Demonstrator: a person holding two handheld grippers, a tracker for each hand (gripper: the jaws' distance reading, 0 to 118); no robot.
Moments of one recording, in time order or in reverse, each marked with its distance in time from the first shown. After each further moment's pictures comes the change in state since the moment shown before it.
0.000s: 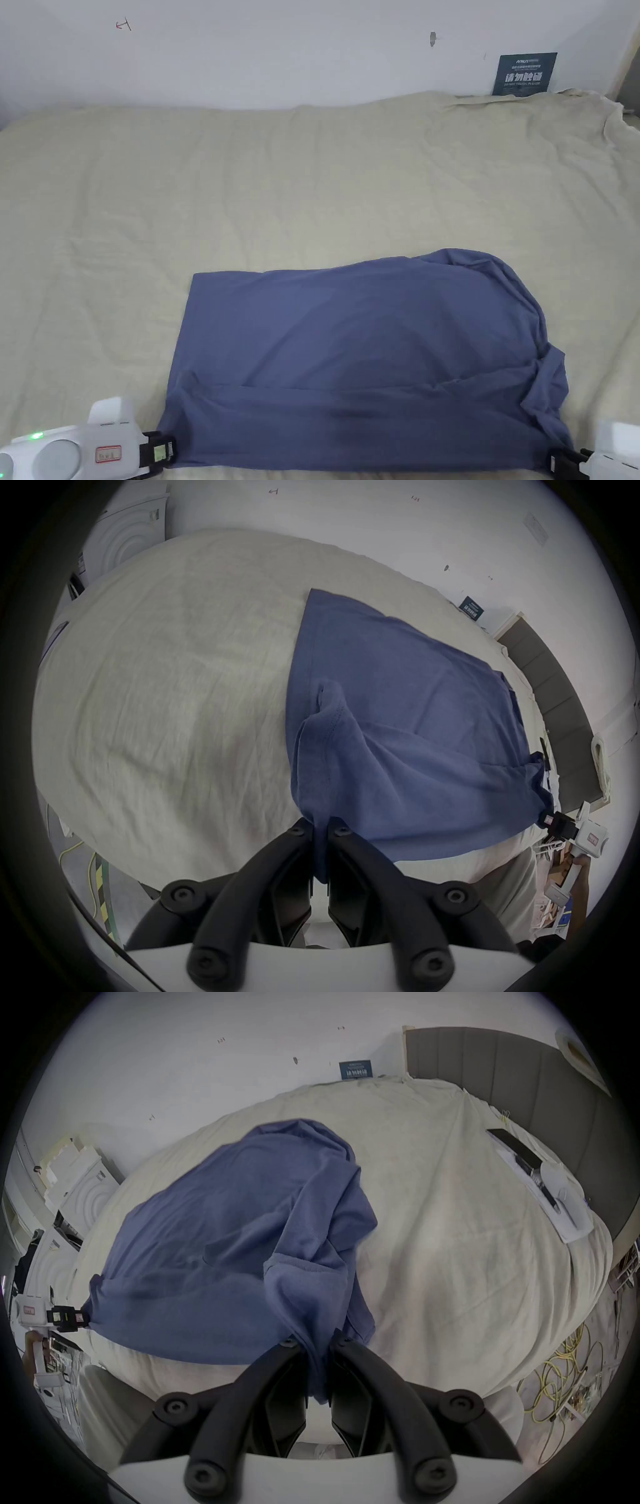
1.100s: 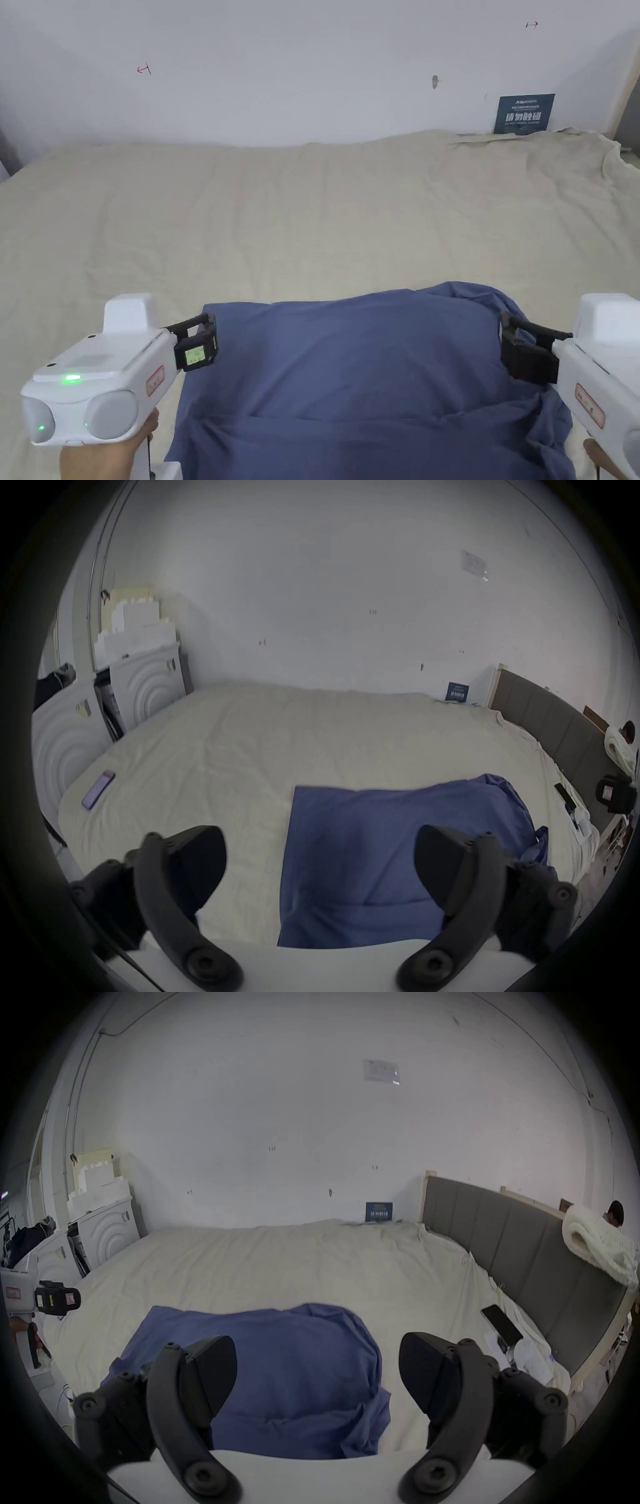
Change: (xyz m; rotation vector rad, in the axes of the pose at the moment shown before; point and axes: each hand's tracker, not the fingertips) left arm 0.114 0.069 0.108 0.666 0.150 -0.221; right arm -0.110 0.111 0.117 0.565 -0.048 0.196
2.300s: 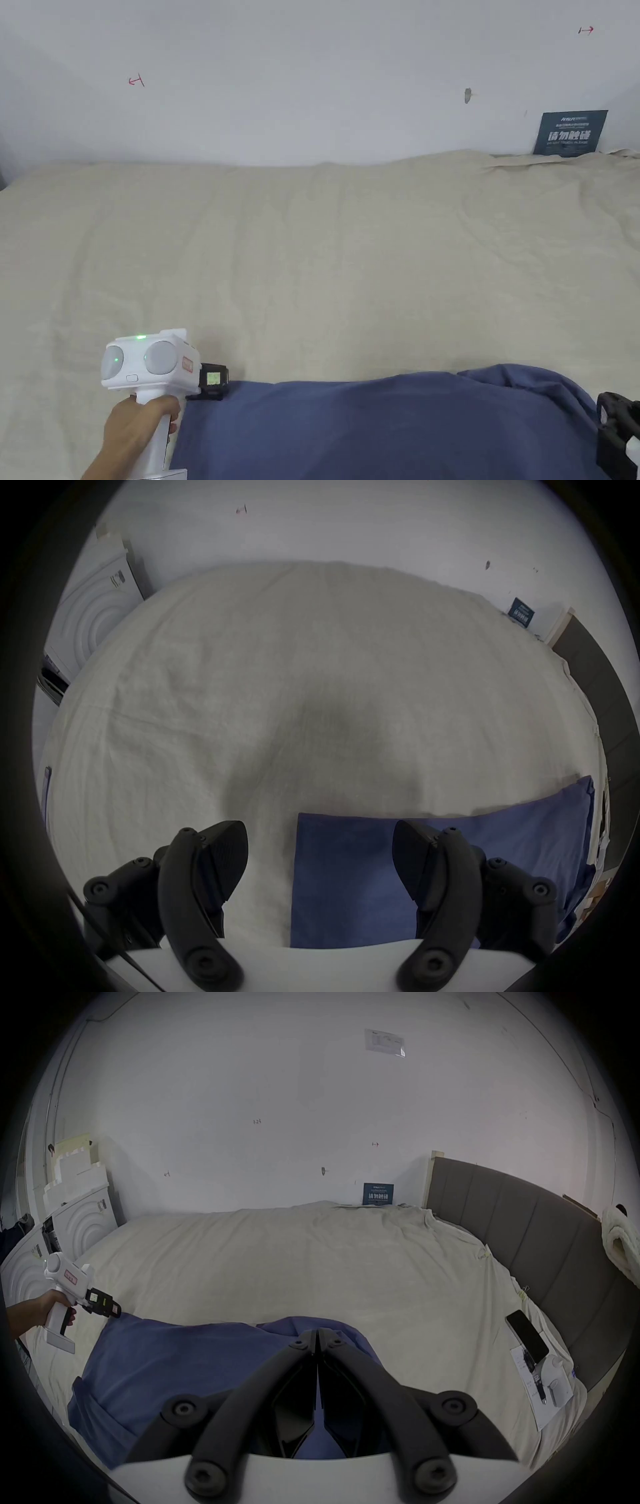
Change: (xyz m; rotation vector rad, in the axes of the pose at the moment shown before) left arm -0.064 0.002 -0.345 -0.662 0.018 0.073; right arm 0.013 0.004 -0.144 -0.122 -0.036 -0.008
